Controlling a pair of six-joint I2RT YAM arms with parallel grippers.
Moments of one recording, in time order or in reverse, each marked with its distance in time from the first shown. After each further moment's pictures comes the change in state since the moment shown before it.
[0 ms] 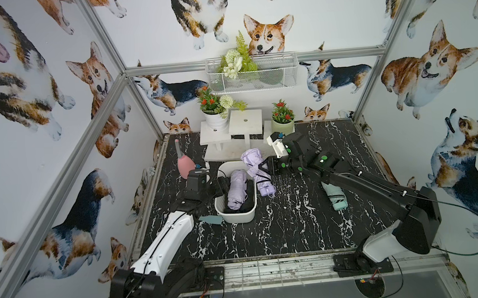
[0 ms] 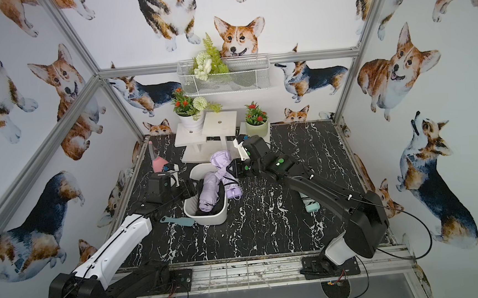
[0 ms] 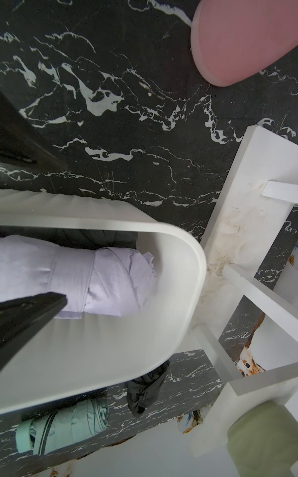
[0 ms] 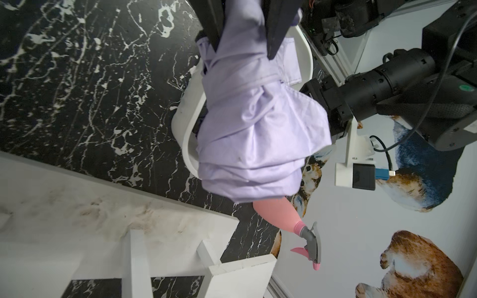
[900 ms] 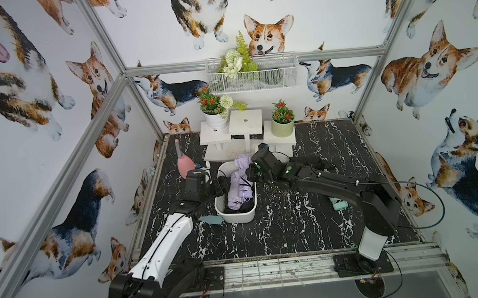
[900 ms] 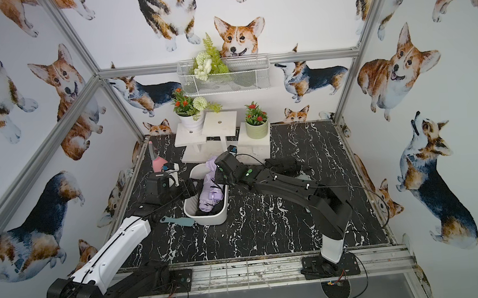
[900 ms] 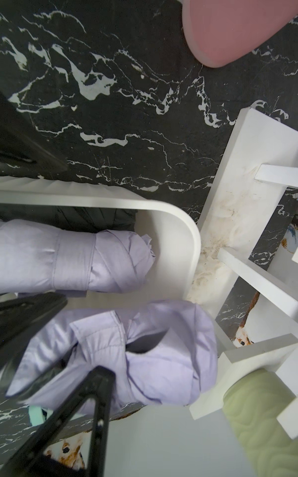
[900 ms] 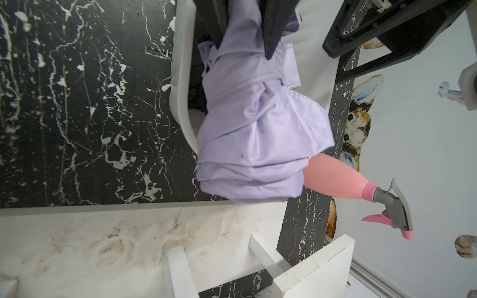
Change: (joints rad) left arm 0.000 -0.030 -0.001 0.013 0.048 -0.004; right arm 0.155 0.264 0.052 0.128 0.376 0.267
